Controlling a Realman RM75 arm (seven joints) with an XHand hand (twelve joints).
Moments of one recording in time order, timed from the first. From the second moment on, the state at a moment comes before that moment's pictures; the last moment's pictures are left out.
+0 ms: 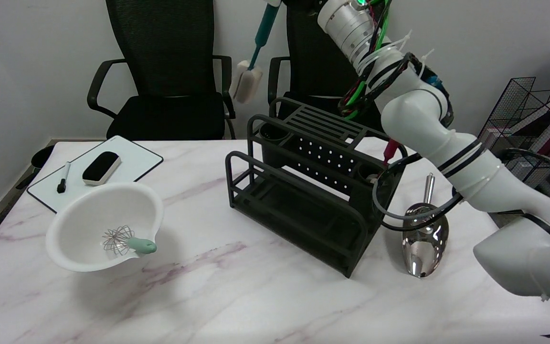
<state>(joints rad) 0.78 -1.08 -2.01 1.40 0.84 0.10 1.64</state>
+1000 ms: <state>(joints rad) 0.85 -1.04 -2.12 1.19 0.72 0.16 1.64</state>
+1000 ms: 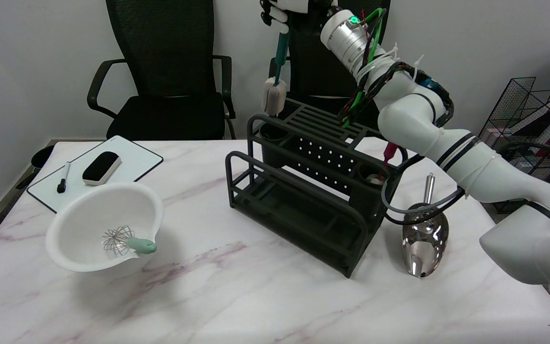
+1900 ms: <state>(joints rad) 0.81 -1.02 -2.19 1.20 0.71 0.14 1.64</state>
